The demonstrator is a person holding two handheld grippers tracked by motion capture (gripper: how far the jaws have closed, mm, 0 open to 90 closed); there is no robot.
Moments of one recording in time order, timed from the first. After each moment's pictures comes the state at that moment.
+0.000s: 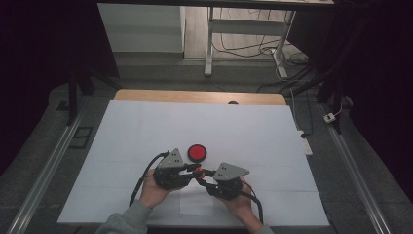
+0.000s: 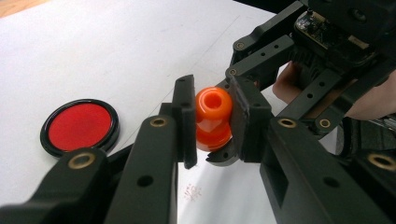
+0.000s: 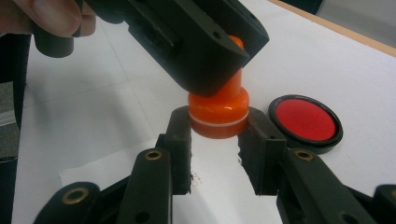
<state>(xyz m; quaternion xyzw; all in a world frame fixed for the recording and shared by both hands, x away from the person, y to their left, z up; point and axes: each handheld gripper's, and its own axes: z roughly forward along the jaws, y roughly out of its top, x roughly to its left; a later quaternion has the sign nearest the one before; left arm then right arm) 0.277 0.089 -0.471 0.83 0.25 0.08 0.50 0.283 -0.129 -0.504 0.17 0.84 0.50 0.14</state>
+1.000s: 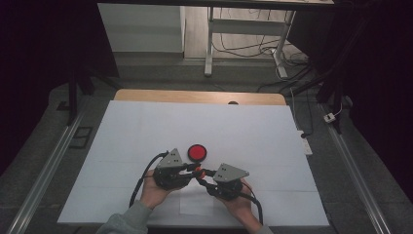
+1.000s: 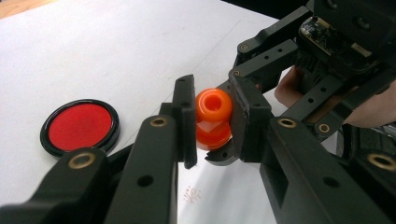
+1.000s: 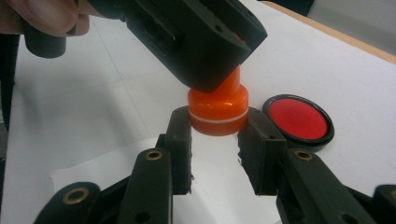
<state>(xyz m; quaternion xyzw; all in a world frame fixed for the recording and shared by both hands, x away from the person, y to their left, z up) 0.277 0.090 -0.473 0.82 0.26 0.08 0.50 0.281 -0.129 -0.505 0.17 0.84 0.49 0.17</state>
